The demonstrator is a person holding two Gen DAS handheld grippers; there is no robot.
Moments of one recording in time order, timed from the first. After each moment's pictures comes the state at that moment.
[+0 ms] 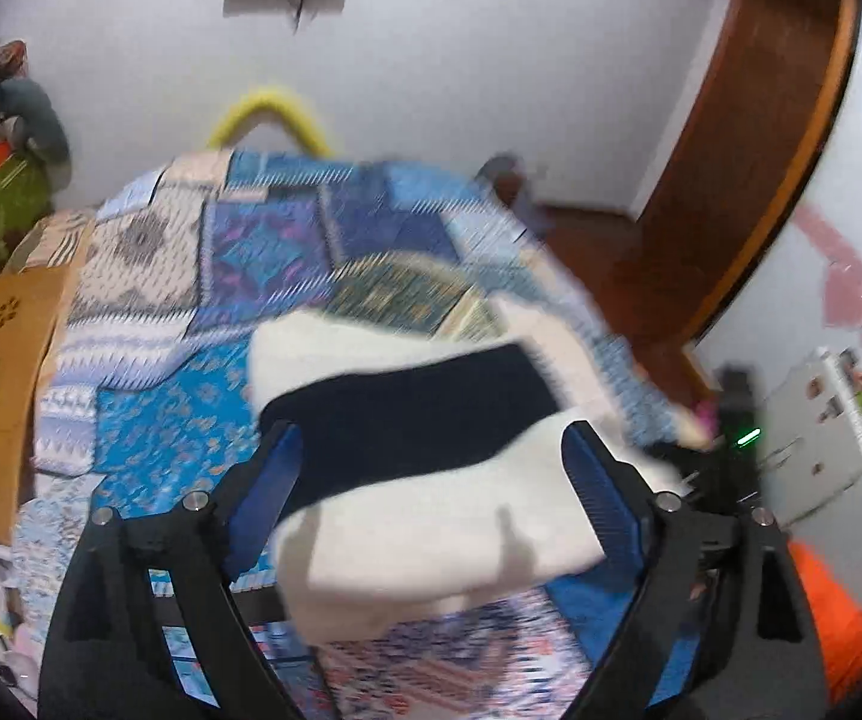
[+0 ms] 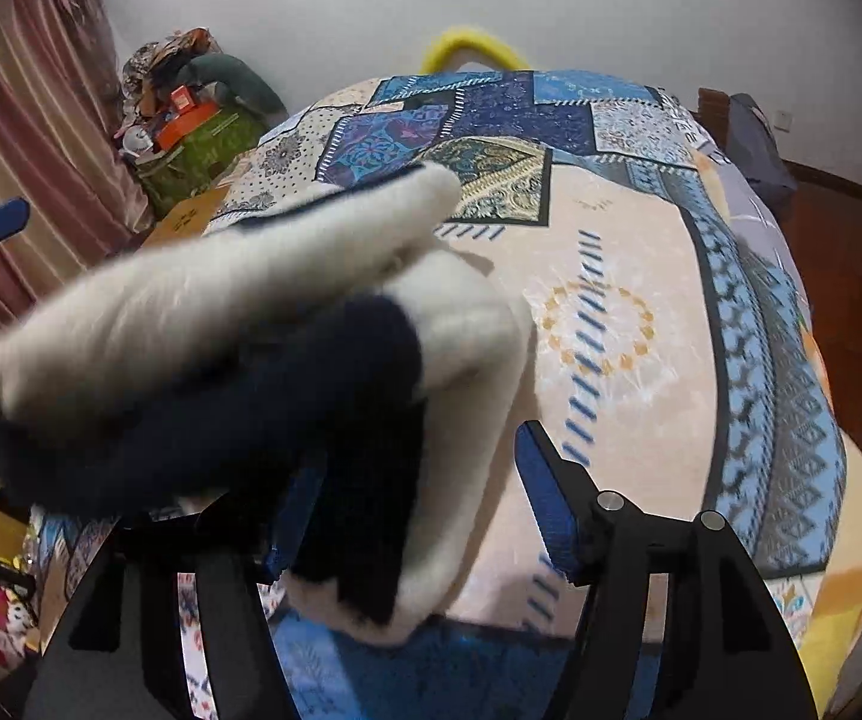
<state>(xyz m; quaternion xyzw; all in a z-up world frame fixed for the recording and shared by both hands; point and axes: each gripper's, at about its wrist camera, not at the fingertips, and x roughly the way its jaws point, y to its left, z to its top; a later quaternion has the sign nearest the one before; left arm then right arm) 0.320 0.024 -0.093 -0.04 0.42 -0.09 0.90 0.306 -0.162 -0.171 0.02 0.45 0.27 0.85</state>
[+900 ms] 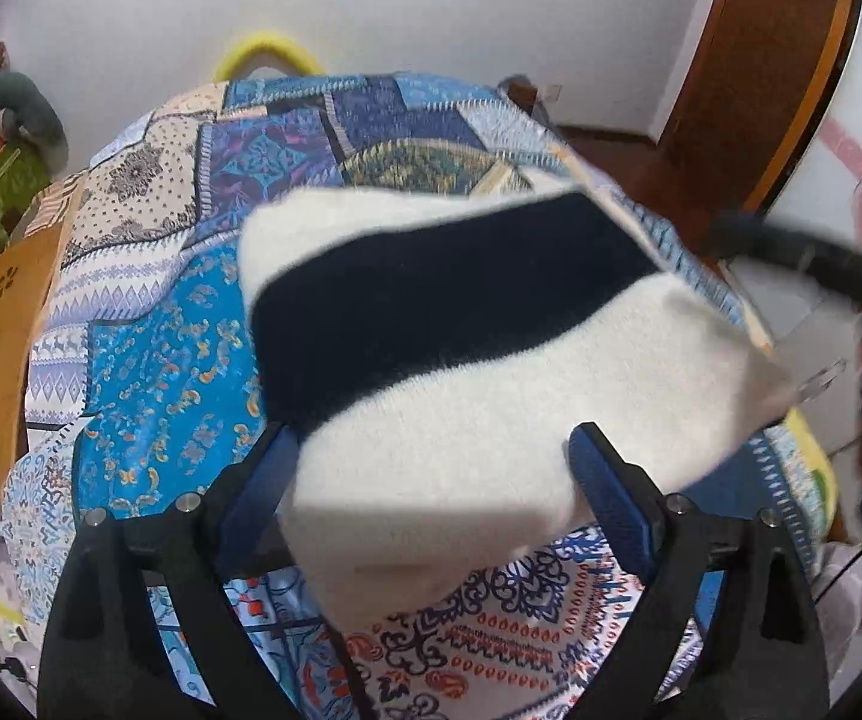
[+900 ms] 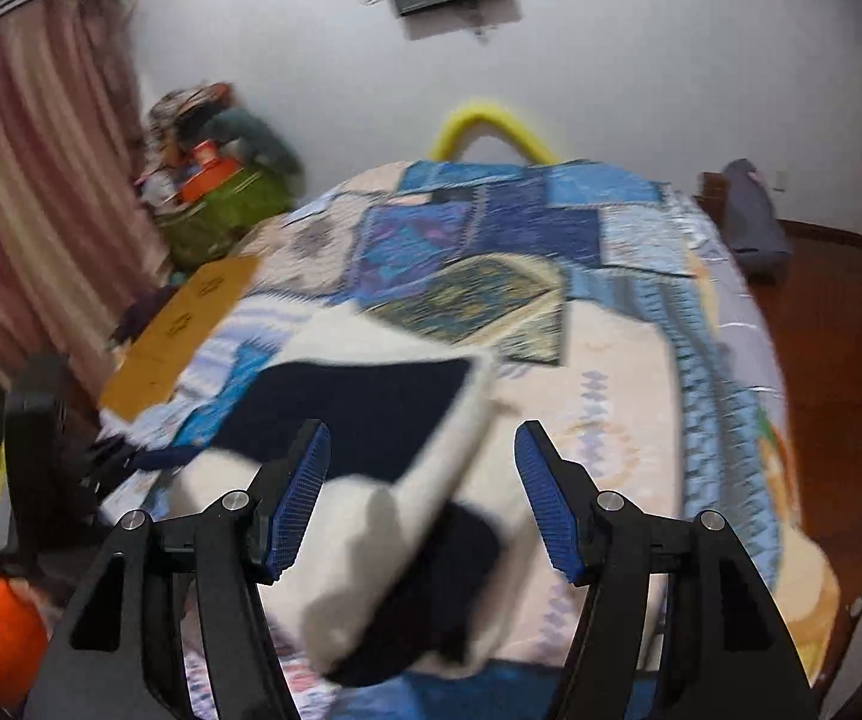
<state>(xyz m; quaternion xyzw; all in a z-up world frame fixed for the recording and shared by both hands) 0.301 0.025 -0.158 0.00 0.46 -0.09 0.89 0.295 -0.152 -0.090 0.02 0.38 0.29 0.88</state>
